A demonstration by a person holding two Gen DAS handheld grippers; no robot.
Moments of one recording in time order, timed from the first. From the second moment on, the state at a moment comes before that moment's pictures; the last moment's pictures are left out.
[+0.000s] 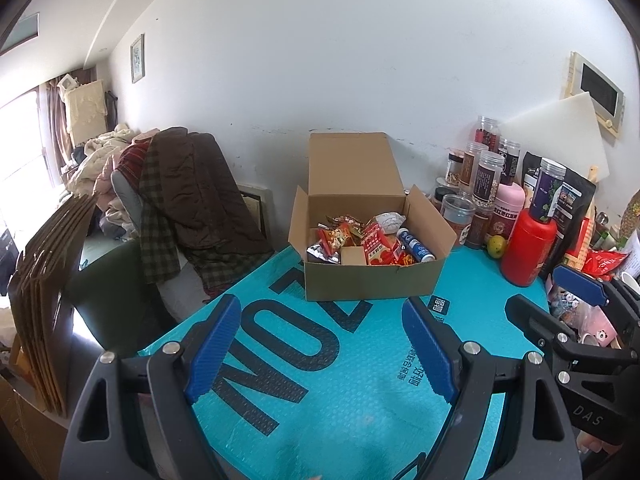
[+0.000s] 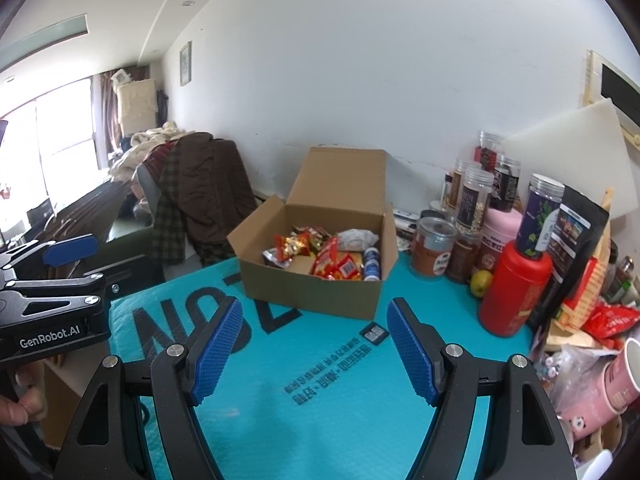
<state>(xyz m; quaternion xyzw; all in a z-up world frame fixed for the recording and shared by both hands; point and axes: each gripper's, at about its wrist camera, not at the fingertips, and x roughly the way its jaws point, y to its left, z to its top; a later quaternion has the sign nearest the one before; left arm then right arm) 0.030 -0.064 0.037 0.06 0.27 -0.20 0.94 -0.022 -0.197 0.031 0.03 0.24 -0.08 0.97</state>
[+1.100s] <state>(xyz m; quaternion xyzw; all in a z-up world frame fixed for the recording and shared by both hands) 0.034 -0.054 0.034 0.06 0.28 -0.17 0.94 -0.004 -0.193 0.029 0.03 0.24 -0.05 0.97</state>
